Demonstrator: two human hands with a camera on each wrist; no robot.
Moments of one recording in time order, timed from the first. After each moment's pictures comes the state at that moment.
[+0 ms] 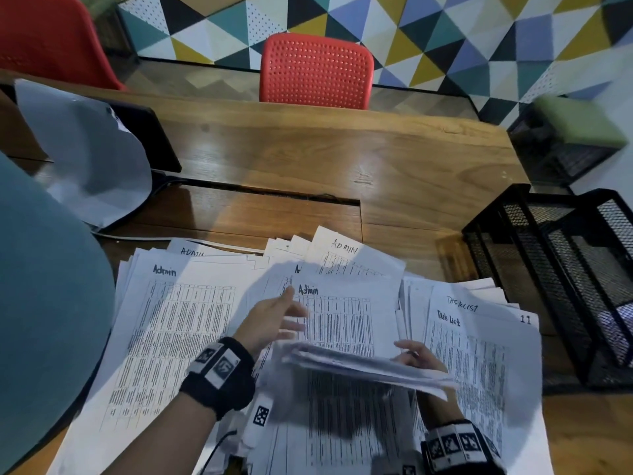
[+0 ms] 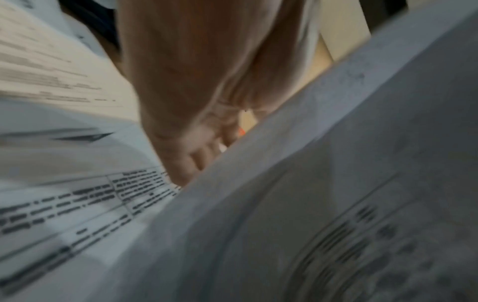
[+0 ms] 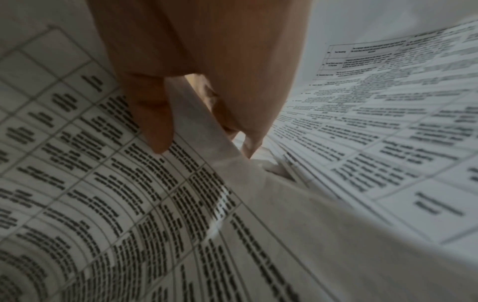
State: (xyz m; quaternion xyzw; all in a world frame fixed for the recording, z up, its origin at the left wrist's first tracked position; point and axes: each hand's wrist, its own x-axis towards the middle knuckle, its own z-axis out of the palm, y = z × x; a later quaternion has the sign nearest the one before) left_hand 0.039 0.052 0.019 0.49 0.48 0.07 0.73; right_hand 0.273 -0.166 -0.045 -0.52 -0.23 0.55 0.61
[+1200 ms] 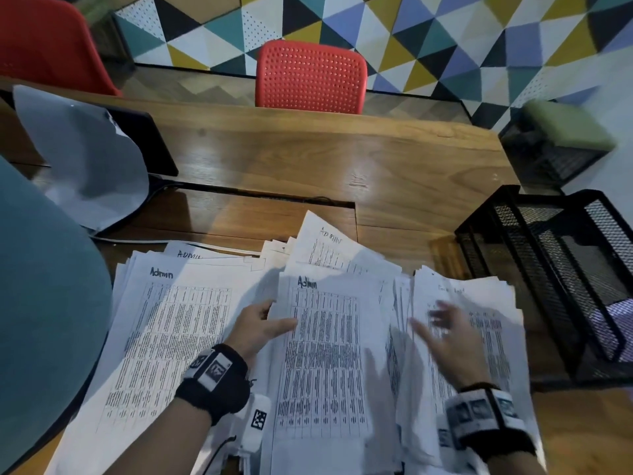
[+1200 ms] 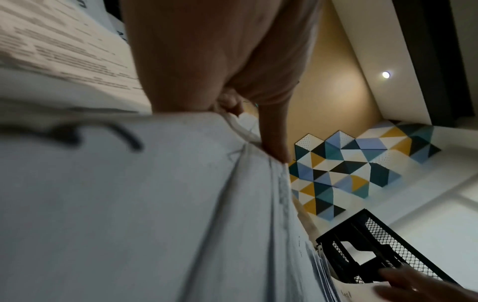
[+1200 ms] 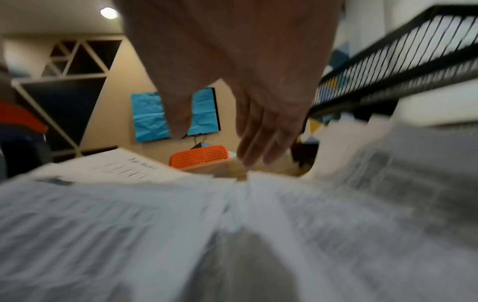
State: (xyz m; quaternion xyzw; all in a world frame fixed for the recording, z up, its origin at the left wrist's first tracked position) left_hand 0.026 0.047 0.008 0.50 0.50 0.14 0.69; right_hand 0.297 -0.143 0.046 -0.89 -0.30 0.18 0.29
